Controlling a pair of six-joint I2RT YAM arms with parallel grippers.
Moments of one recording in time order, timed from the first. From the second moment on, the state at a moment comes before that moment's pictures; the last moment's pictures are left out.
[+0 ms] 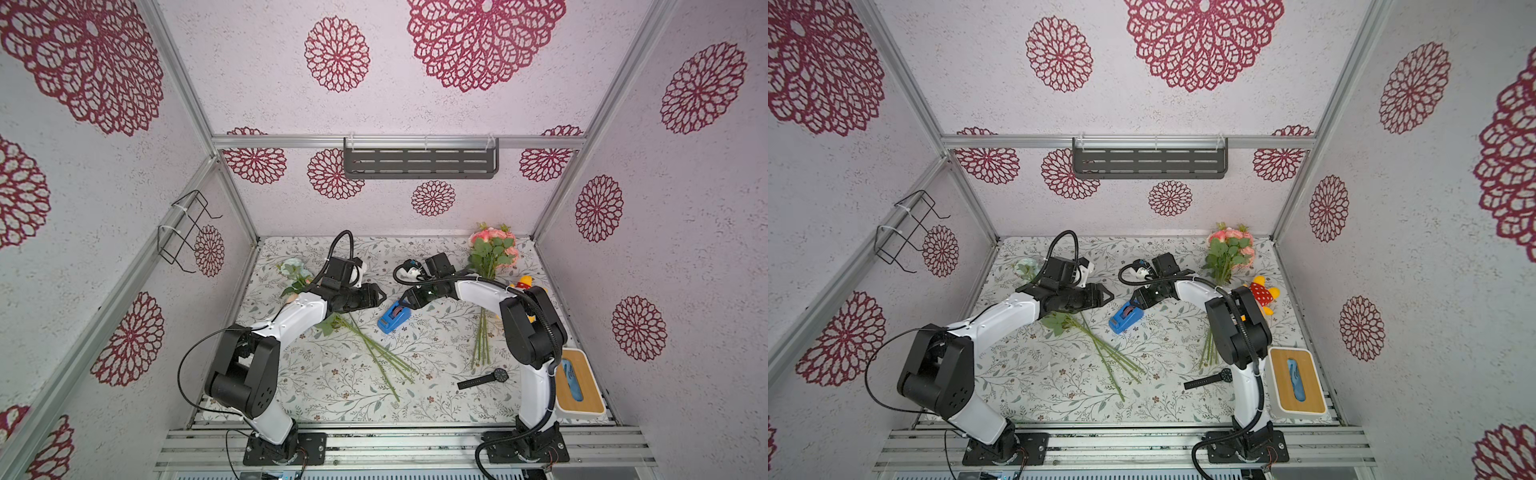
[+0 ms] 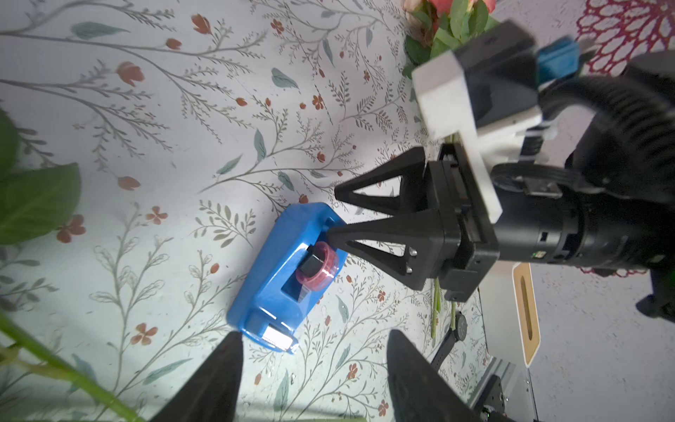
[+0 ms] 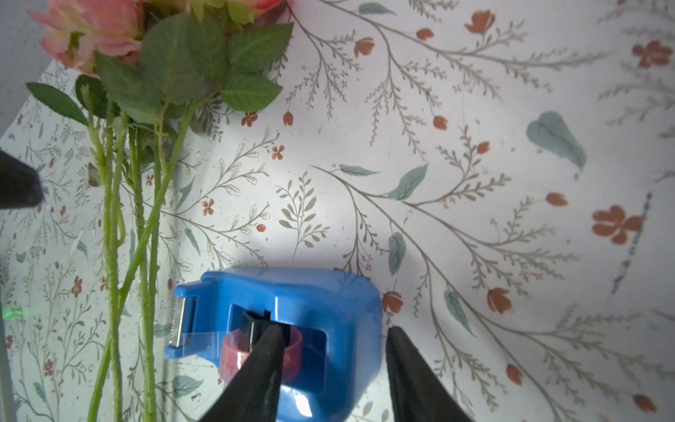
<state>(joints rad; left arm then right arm) -0.40 1.66 1.11 -0.28 0.44 -0.47 0.49 2.03 1.44 -0.36 -0.48 -0.07</state>
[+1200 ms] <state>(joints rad) -0.45 1.92 1.32 -0.52 0.50 -0.22 0.51 1.89 1.16 -0.12 -0.31 0.40</state>
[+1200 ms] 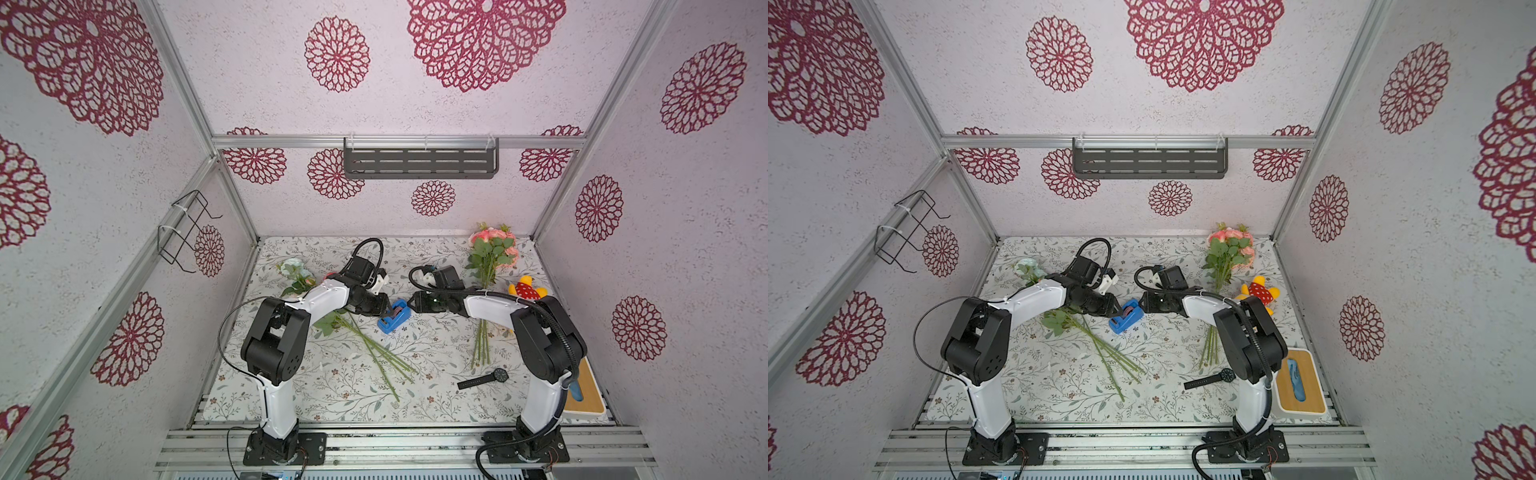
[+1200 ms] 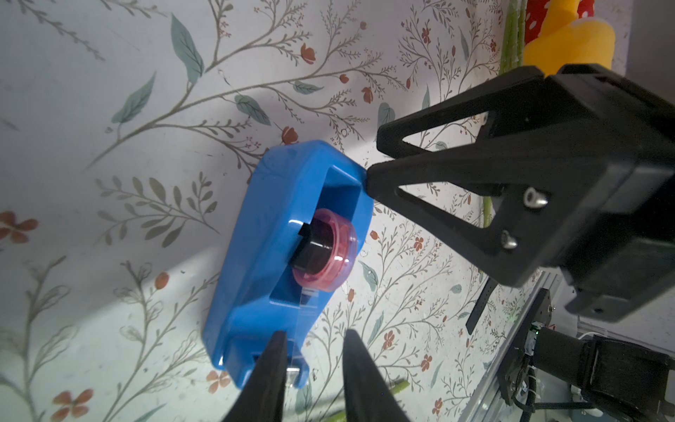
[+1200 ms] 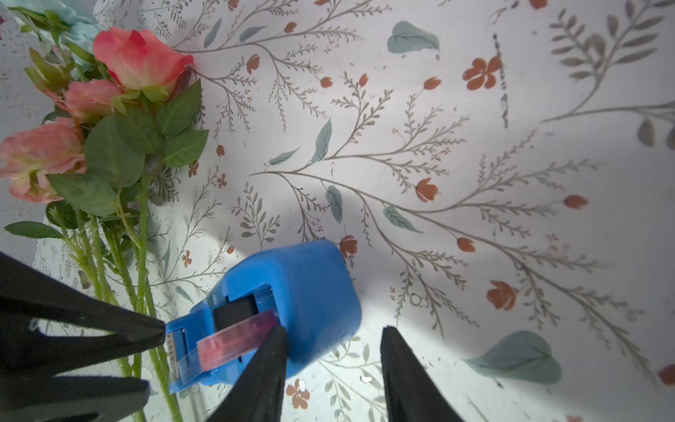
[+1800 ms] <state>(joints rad) -0.45 2.03 1.41 -0.58 0.52 -0.15 0.52 1.89 1.14 -0.07 -0.31 0.41</state>
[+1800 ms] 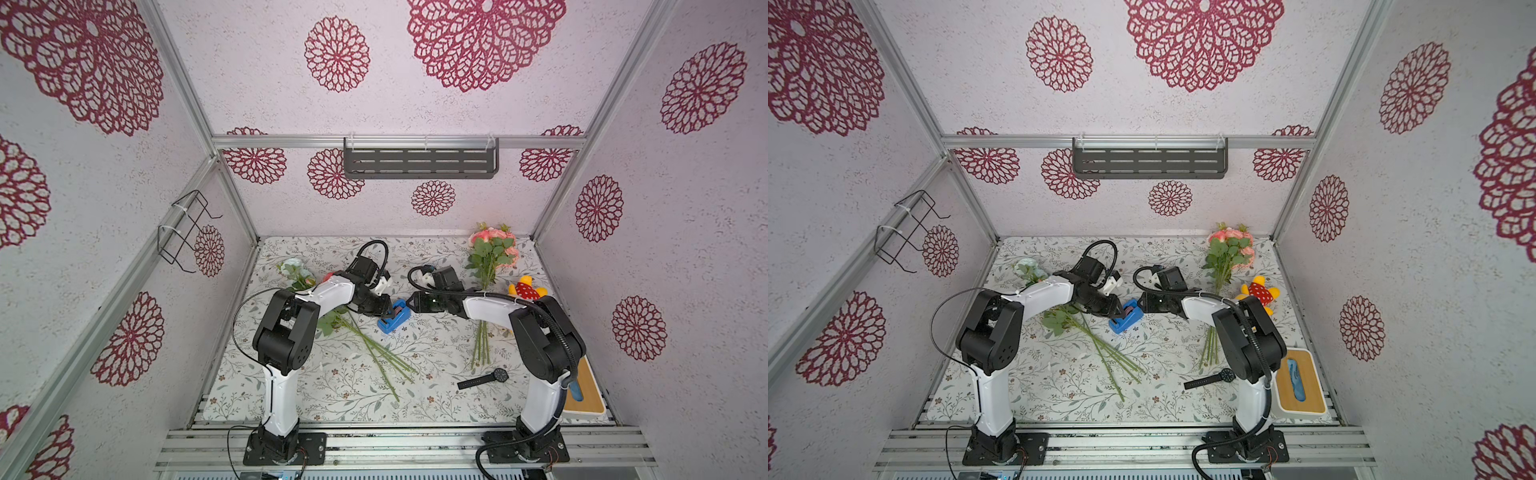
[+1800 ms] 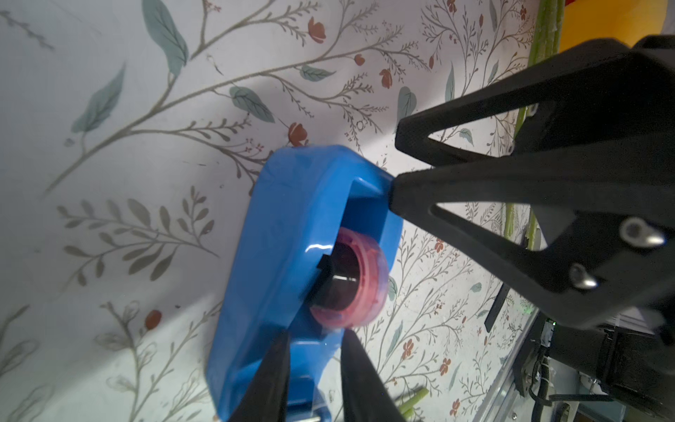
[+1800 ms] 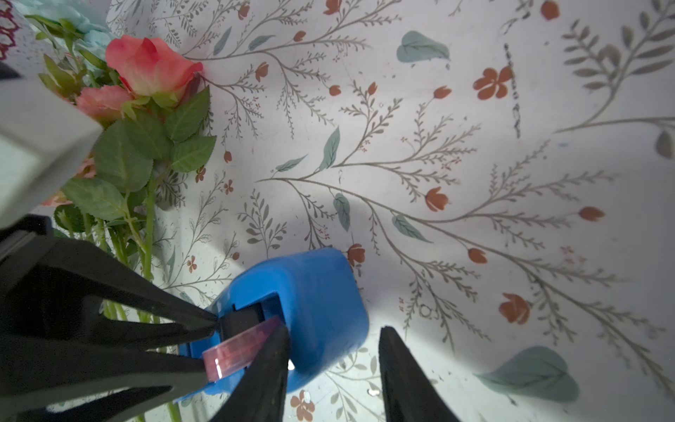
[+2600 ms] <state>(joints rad) -0.44 2.04 1.42 -0.64 0.57 -0.12 0.53 1.90 1.14 -0.06 -0.29 0.41</state>
